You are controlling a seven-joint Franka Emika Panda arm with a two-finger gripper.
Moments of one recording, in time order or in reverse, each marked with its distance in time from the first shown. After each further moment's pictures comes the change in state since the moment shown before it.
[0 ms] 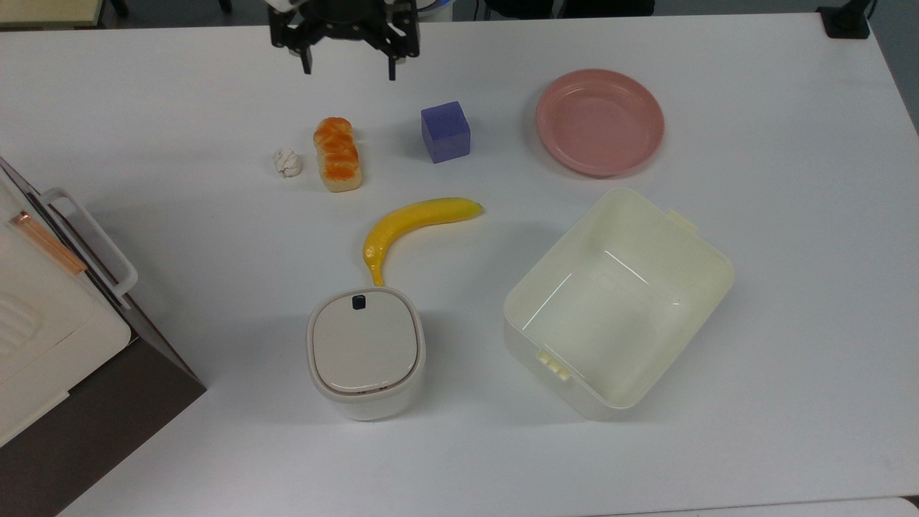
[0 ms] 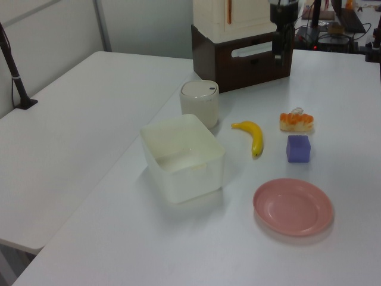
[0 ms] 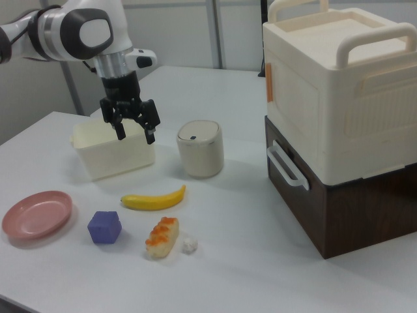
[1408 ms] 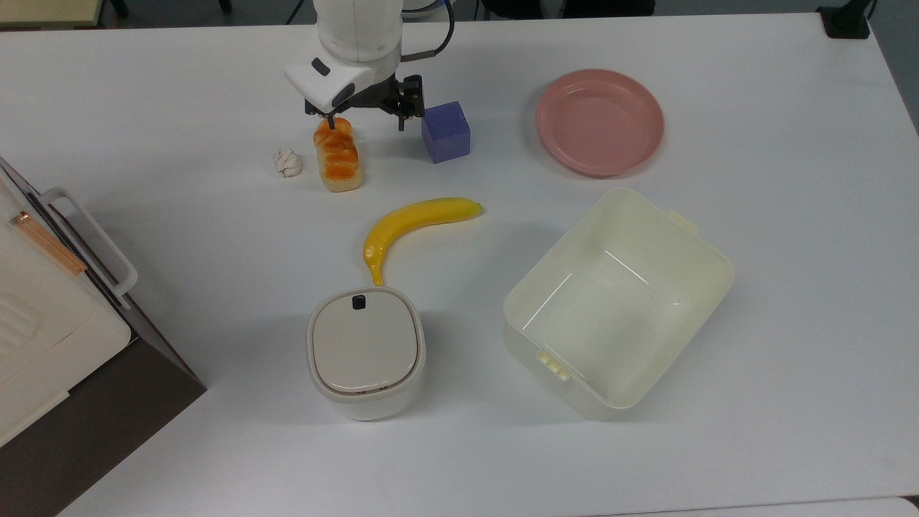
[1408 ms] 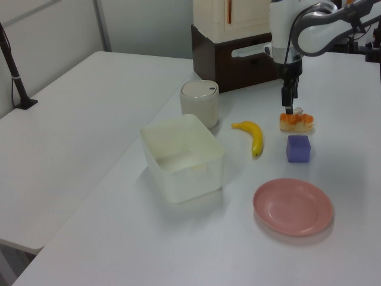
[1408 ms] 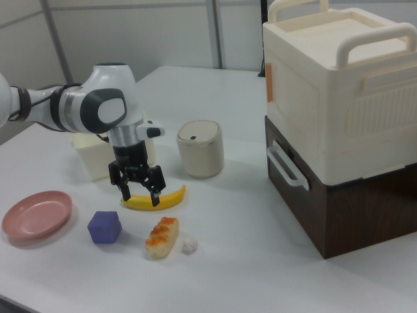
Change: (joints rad) arm 0.005 0.009 0.000 -0.379 -0.022 0.293 -0.030
